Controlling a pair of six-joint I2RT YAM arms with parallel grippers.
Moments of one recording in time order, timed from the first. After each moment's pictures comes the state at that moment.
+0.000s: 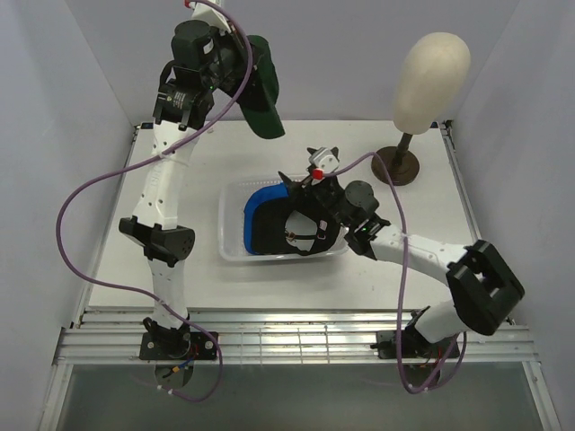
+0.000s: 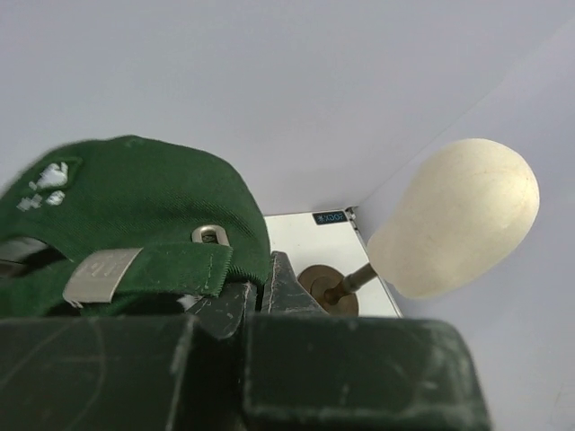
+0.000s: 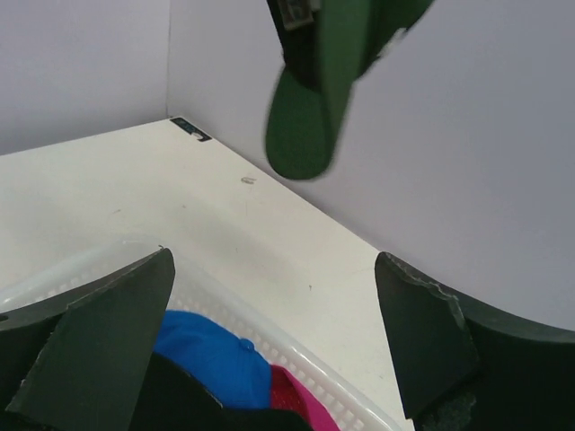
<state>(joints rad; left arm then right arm) -0.35 2.04 2.67 -0.63 0.10 -0.46 0.76 1.39 0.82 0.80 0.02 -0.27</state>
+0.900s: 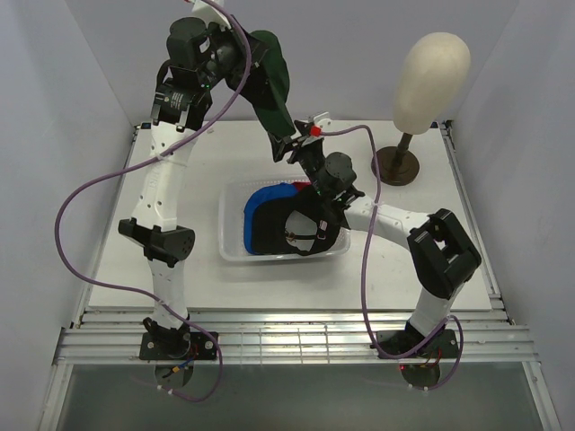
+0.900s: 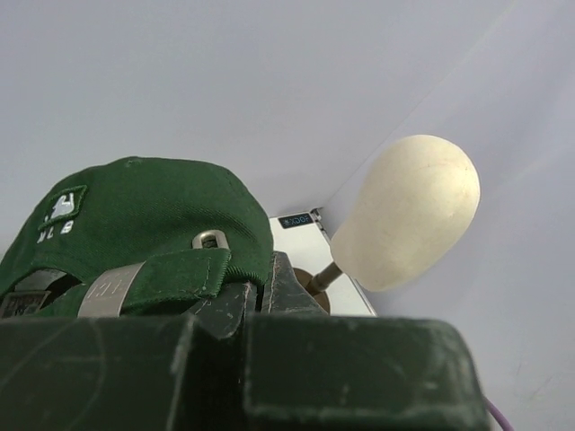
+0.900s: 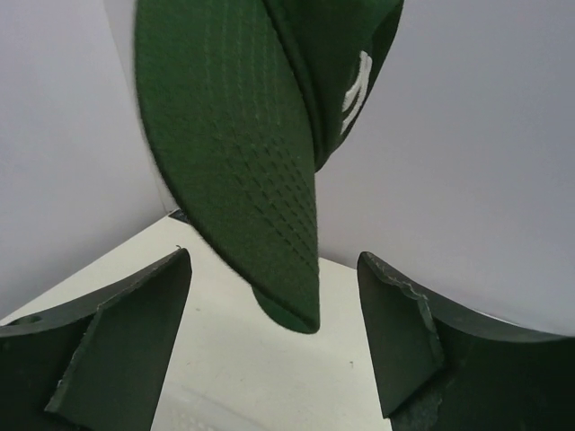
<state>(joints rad) -0.36 2.04 2.70 -0.60 0.19 -0.48 0.74 1.75 1.18 0.93 0.16 0.01</state>
